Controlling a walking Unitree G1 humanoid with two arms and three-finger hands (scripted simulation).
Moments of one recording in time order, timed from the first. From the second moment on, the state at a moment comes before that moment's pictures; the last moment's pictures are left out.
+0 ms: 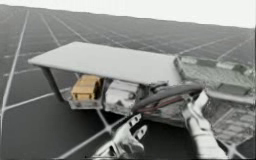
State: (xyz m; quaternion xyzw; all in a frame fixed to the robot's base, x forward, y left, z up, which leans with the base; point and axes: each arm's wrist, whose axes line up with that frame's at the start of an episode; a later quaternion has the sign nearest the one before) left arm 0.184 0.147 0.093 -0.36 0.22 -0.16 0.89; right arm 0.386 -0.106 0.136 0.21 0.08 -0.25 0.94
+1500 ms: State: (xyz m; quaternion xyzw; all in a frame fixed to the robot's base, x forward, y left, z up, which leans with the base) left arm 0.338 0.082 0.177 -0.30 0.18 -0.24 0.91; right arm 0.468 -0.297 0.340 0.17 -0.11 -0.38 0.90
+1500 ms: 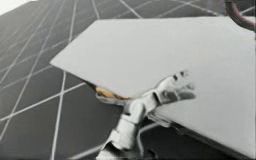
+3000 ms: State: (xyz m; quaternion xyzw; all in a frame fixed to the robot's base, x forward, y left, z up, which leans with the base) left arm 0.308 0.185 0.204 -0.17 -0.19 0.09 0.96; right arm 0.321 -0.135 0.216 -0.11 -0.25 -0.12 0.95
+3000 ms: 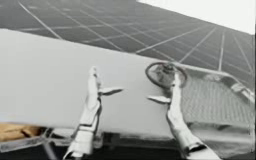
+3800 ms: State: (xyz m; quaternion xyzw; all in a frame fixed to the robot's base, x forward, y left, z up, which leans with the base) left arm 0.308 0.161 0.195 -0.16 -0.17 0.07 0.97; right arm 0.307 -0.135 0.182 -0.11 -0.22 -0.14 0.96
